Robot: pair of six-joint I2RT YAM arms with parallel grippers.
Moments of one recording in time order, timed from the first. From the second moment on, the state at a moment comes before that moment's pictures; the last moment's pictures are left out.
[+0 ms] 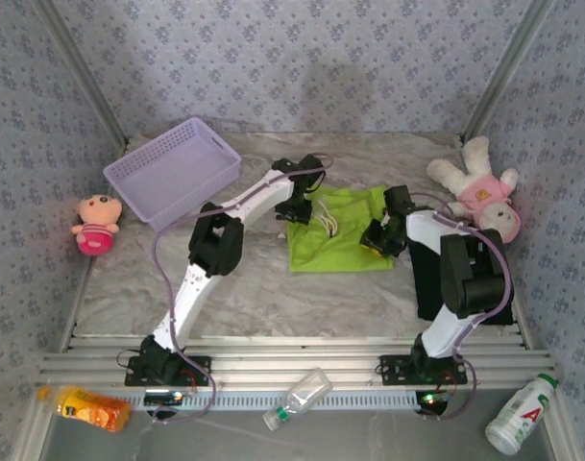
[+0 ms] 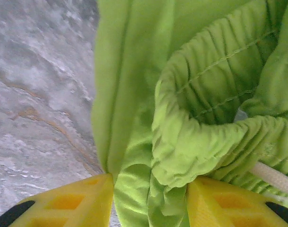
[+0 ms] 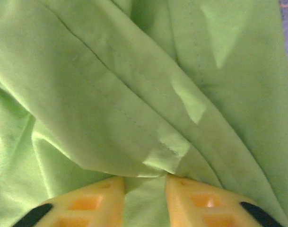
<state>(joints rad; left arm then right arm) -0.67 2.50 2.29 -1.20 -0.09 -0.45 0.15 1.69 0.94 -0.50 -0.27 0.60</state>
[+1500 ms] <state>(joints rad) -0.72 2.19 1.68 -0.74 0.15 -0.74 0.16 1.76 1.14 -0.68 -0.21 0.37</state>
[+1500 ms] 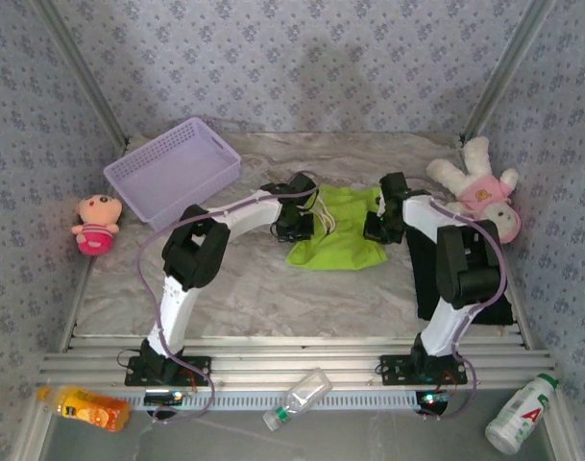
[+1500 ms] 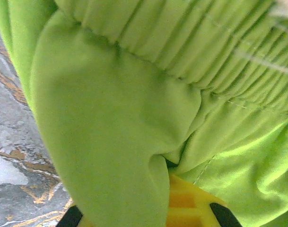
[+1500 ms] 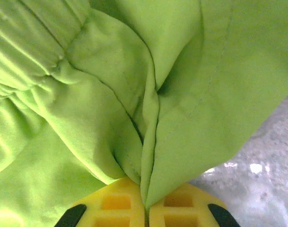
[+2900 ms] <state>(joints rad) -1.09 2.57 2.47 -0.99 0.36 -0.66 -0.39 1.28 1.07 -1.07 0.24 -0.13</state>
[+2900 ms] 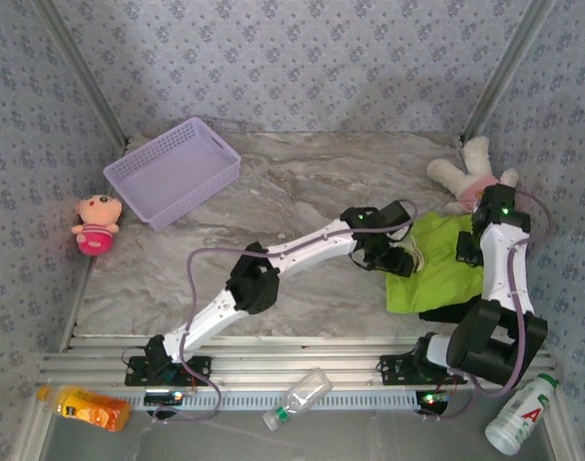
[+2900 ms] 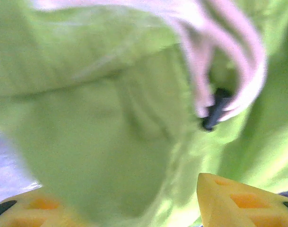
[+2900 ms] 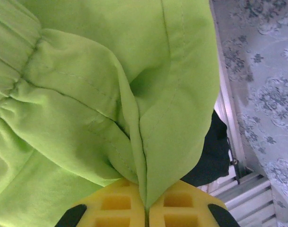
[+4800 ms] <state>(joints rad) -1.07 2.55 2.13 -0.38 0.44 -0.81 -0.50 1.71 1.12 -0.80 -0.10 -0.06</state>
